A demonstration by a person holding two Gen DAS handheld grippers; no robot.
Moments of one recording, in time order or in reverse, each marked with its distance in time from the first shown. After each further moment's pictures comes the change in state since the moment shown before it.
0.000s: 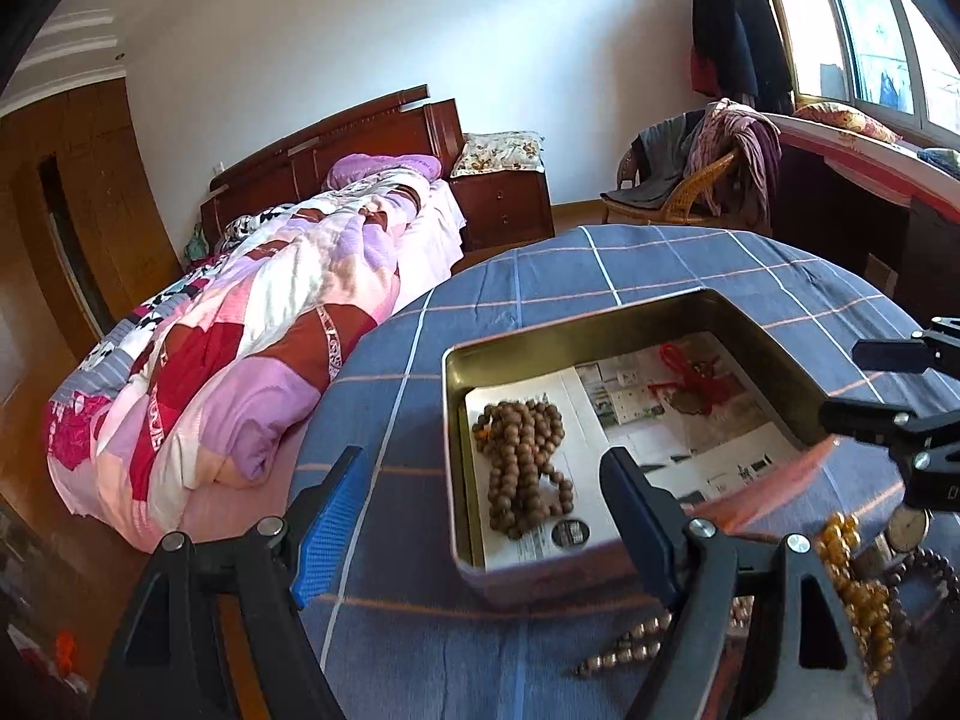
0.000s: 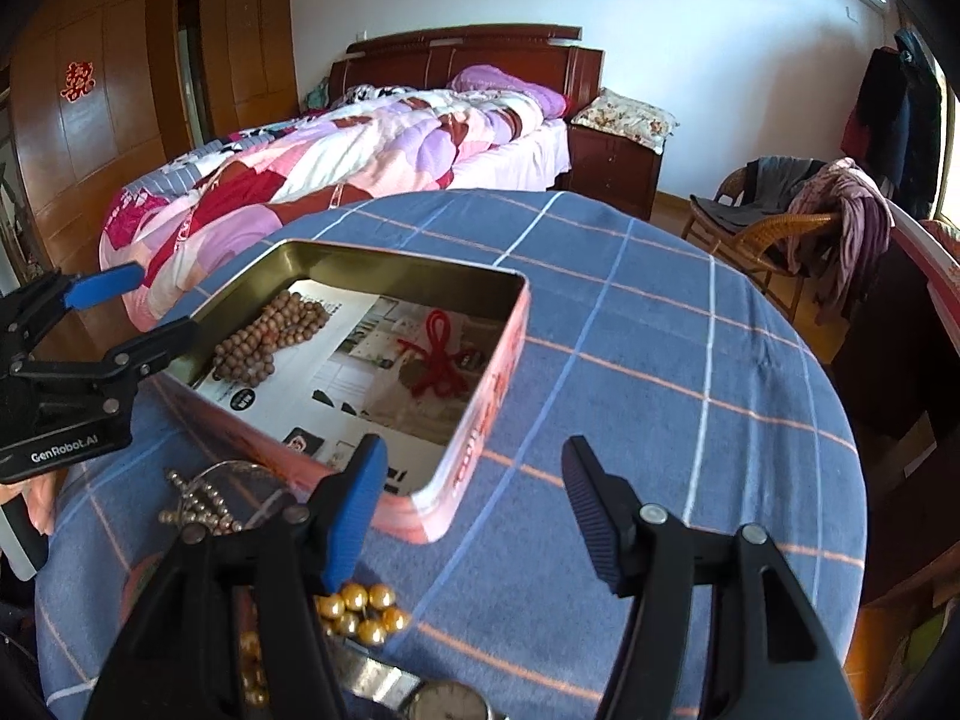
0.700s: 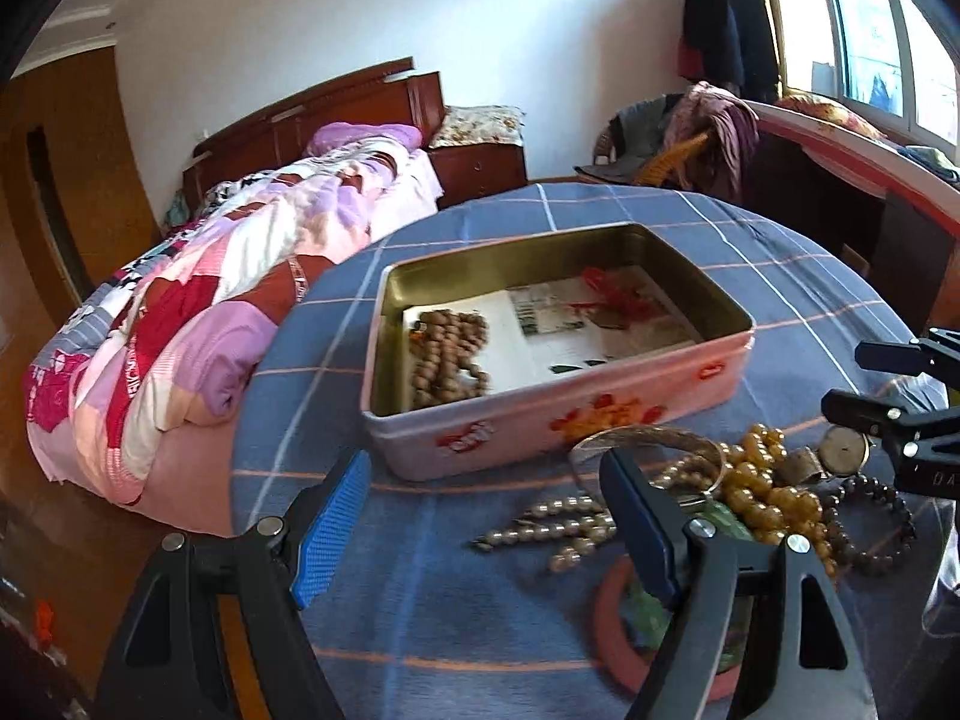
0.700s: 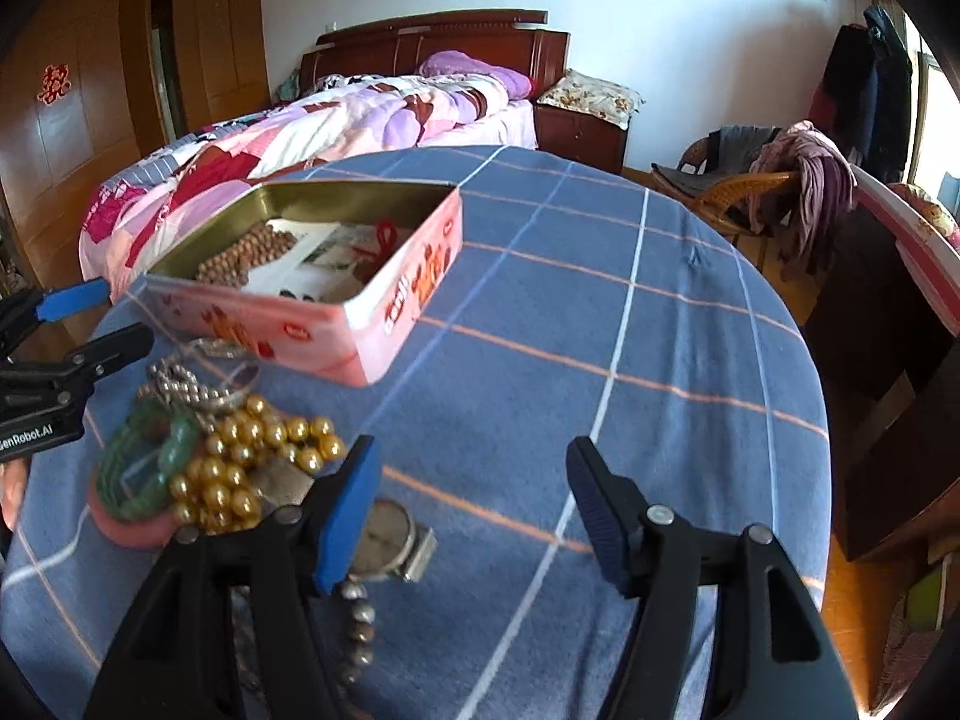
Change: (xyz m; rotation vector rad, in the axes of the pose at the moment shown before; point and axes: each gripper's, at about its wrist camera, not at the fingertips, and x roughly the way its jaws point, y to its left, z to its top) left arm -0.024 -0.033 -0.036 -0.025 0.070 -0.075; right arm -0.022 -0.014 -0.054 0.034 0.040 -0.055
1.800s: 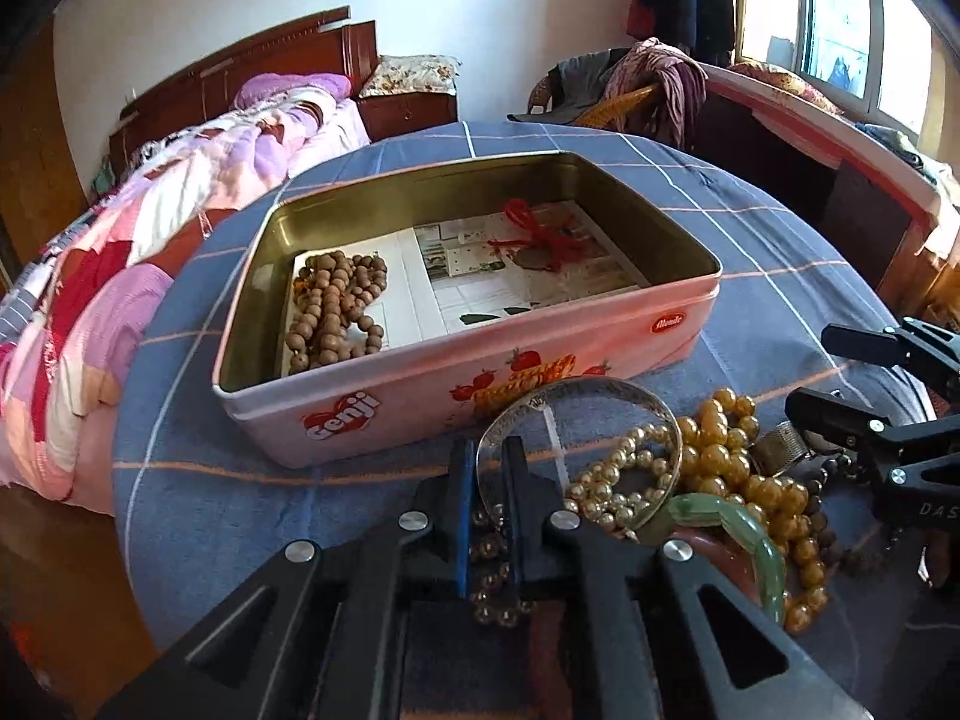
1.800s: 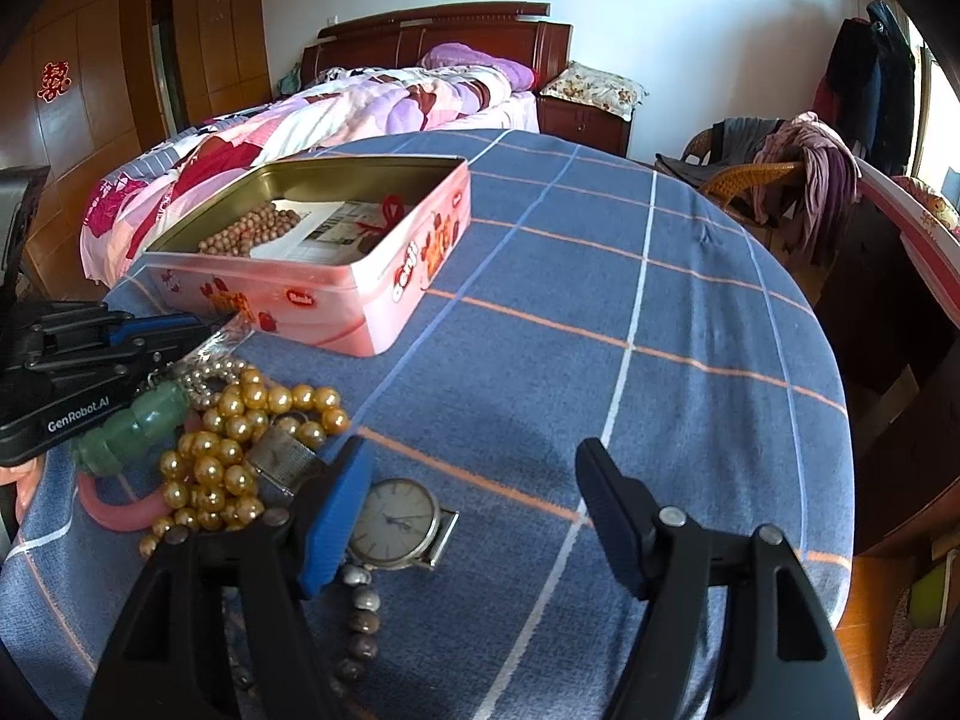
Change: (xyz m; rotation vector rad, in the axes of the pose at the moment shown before) left arm 0.041 -0.011 -0.004 0.014 0.128 -0.190; right arm 0.007 0.002 -0.009 0.007 0.014 0.009
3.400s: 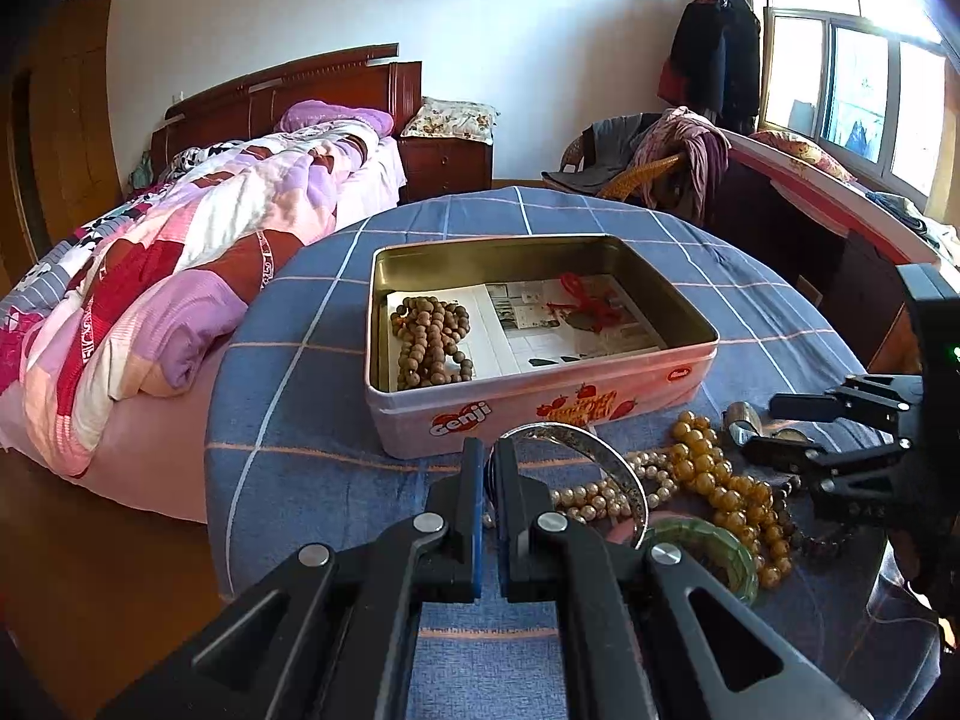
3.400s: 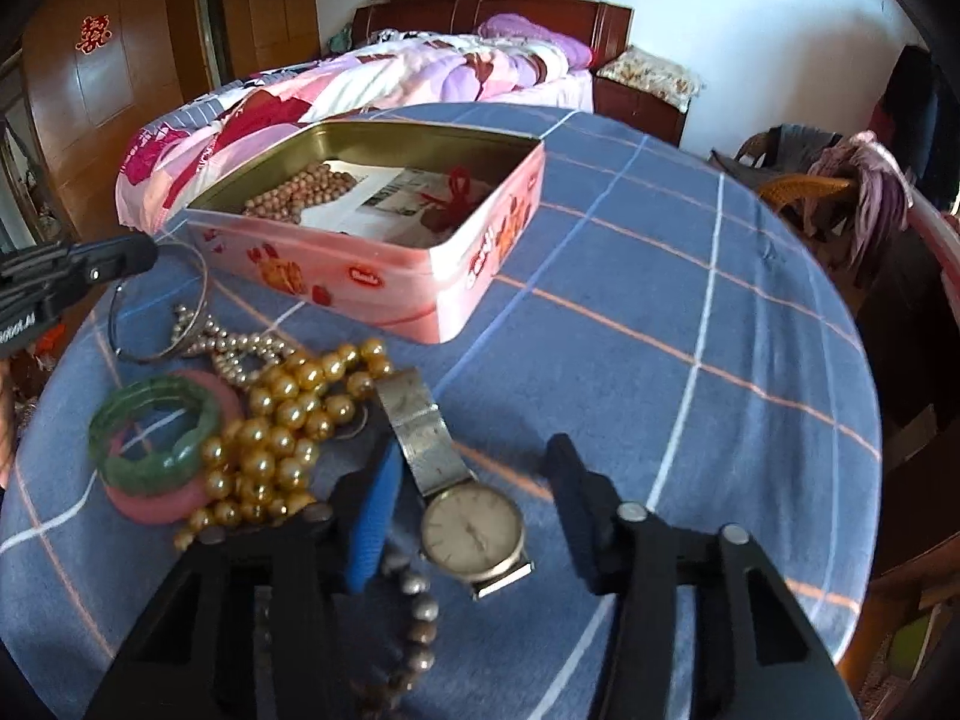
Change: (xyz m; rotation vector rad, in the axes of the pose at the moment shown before) left arm -0.059 0.029 -0.010 -0.088 -0.130 0.033; right arm 0.016 0.015 0.016 -0.097 0.092 0.097
